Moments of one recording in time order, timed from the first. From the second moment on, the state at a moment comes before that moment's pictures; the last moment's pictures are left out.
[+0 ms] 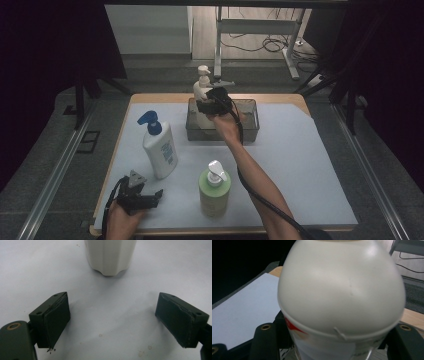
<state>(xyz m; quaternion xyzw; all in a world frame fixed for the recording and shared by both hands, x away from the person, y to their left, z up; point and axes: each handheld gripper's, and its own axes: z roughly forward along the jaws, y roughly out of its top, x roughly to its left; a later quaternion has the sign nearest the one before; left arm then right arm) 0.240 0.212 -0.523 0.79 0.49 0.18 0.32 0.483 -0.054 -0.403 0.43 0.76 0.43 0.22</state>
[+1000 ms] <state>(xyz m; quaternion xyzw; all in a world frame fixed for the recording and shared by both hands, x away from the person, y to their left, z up) 0.240 0.212 -0.523 0.79 0.49 0.18 0.32 0.469 -0.063 -0.429 0.41 0.79 0.41 0.21</state>
